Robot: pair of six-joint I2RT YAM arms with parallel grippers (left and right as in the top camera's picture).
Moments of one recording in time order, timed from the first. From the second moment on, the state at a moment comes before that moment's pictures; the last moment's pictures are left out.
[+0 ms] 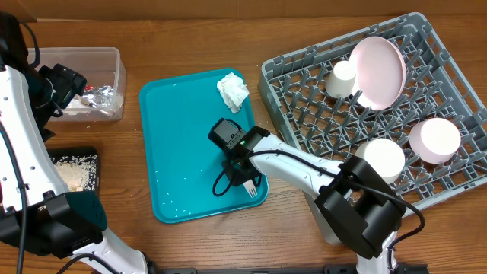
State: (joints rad) left arm 0.39 1.89 2.17 -1.69 -0.01 -0.70; right arm 0.84 2.01 1.35 -0.80 -0.01 0.38
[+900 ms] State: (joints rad) left arm 0.39 1.89 2.17 -1.69 -0.01 -0.70; right arm 0.34 1.85 1.92 -1.26 -0.06 0.07
